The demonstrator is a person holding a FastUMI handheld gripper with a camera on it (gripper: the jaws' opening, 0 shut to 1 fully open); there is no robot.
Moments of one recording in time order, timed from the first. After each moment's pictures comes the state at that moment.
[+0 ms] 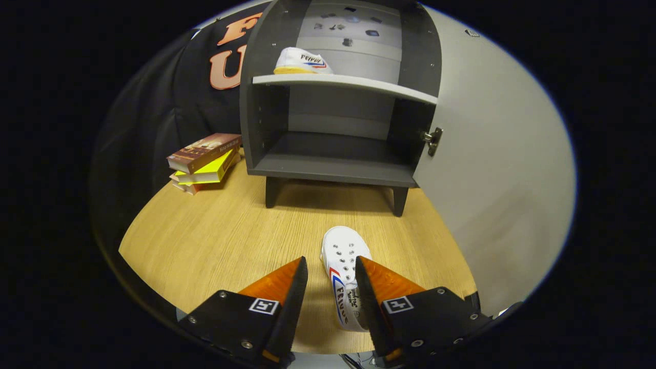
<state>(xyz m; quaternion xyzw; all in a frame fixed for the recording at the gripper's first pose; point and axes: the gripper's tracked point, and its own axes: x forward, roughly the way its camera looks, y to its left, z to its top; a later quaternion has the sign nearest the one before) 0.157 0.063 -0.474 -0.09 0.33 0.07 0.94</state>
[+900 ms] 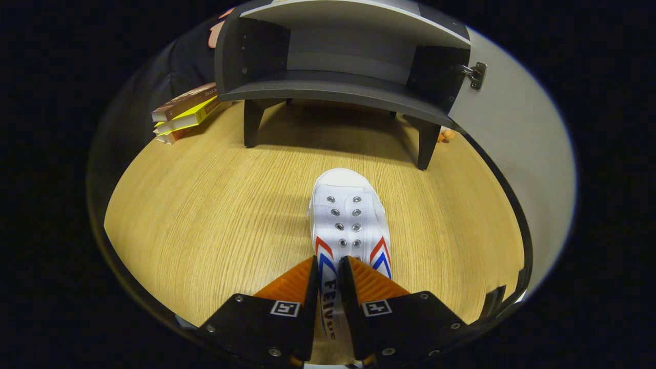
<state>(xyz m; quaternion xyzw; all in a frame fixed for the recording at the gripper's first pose) 0.170 0.042 -0.577 -0.12 0.43 0.09 0.89</state>
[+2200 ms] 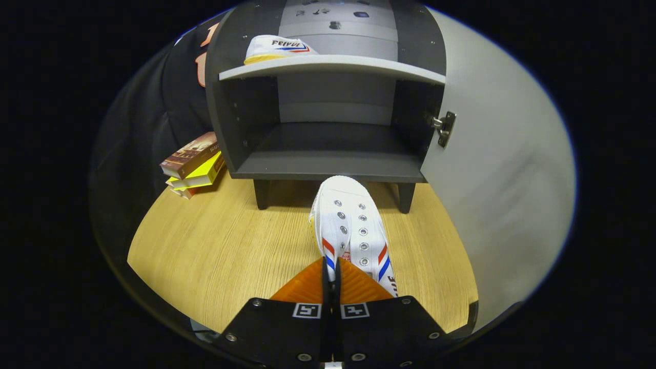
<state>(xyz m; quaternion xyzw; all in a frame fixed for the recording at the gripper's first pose) 0.195 0.051 -0.459 -0.06 0.35 0.08 0.93</state>
